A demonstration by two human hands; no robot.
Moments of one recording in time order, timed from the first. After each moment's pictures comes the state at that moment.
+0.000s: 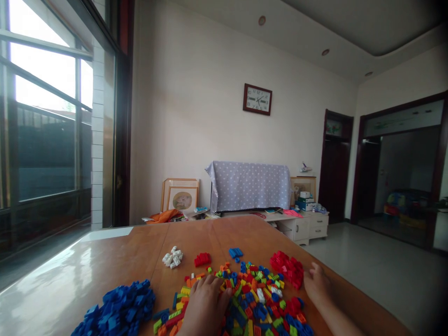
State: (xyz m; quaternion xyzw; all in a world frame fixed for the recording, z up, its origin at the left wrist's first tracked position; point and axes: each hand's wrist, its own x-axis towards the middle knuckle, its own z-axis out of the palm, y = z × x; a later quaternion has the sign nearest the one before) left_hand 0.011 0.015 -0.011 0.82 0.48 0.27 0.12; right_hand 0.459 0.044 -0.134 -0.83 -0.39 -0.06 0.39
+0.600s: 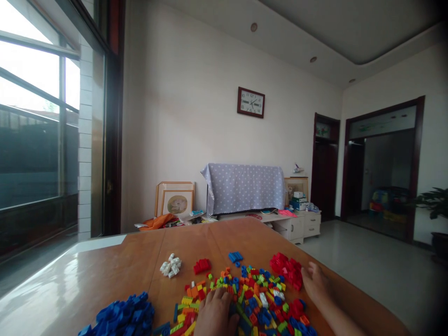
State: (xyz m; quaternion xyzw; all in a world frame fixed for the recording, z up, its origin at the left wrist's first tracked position) left_hand 0.021 0.018 -0.013 0.84 0.50 0.14 0.15; right_hand 0.444 0.040 -0.119 -0.81 -0.40 -0.09 0.42
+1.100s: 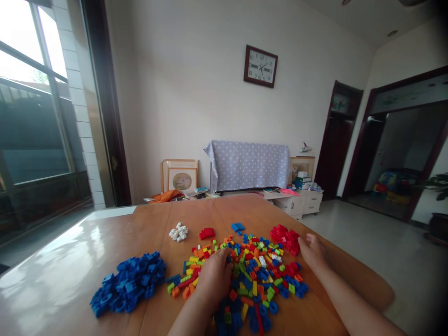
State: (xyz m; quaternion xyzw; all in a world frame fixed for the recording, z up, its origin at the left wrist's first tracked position) left_hand 0.011 0.025 -0.031 0.82 0.46 0.27 0.20; right_hand 0.437 0.025 -0.113 -0.80 -0.40 -0.09 0.43
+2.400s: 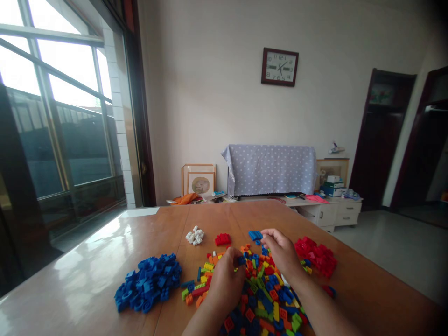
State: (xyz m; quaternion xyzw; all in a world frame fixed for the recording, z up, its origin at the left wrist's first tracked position) left_hand 0.014 0.027 -0.025 0.74 0.46 0.42 0.26; right_hand 0.214 0.055 -0.012 -0.54 -0.56 0.24 0.58
